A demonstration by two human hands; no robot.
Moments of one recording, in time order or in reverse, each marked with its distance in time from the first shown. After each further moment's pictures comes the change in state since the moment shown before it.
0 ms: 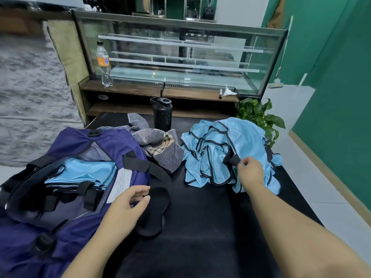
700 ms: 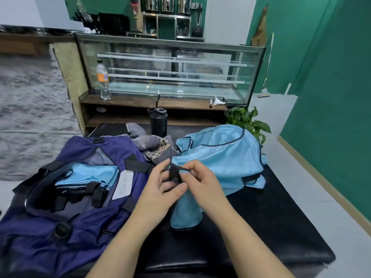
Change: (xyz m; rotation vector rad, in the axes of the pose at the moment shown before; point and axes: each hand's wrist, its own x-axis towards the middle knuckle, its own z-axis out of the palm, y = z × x) left_hand -0.050 0.087 0.037 -0.506 -0.164 0.169; right_hand -0.189 -0.105 -0.055 0.740 -0.506 -0.412
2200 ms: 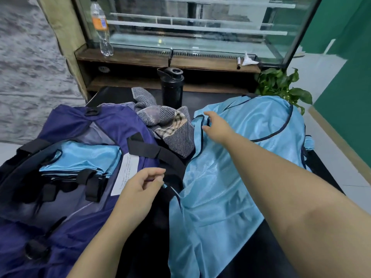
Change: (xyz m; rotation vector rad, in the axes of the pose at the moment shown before) left_hand 0.059 -0.074 -0.078 0.333 0.208 -0.227; right_hand 0.221 0.137 -0.024 -0.722 -0.100 0.324
